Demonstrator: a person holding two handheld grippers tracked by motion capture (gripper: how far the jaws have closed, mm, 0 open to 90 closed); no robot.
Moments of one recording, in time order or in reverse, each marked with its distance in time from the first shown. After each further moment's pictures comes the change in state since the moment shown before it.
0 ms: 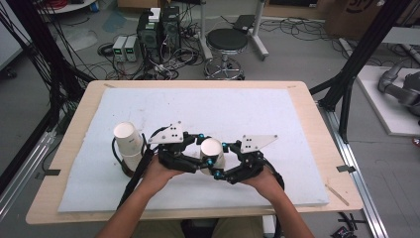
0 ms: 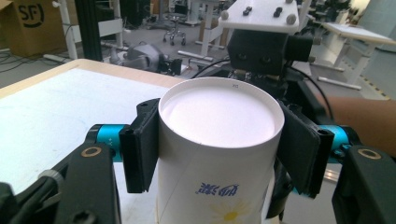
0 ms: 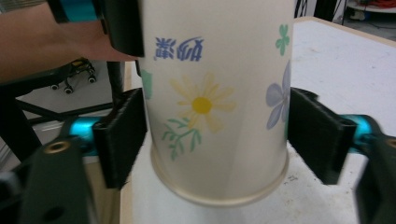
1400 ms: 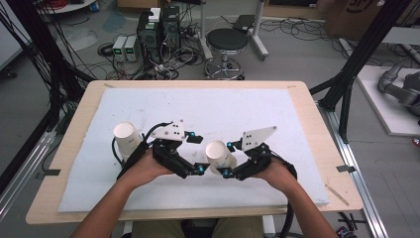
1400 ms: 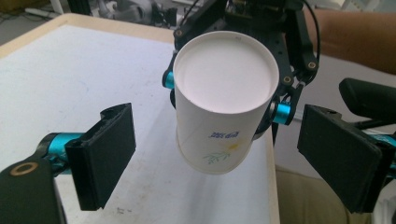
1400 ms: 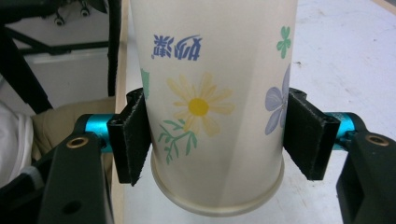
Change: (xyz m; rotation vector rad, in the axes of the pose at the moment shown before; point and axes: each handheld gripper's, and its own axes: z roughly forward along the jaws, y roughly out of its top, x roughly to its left) left arm 0.003 0.017 -0.010 0.251 -0.011 0.037; right arm -0.009 0.021 -0.018 0.243 0.014 -0.131
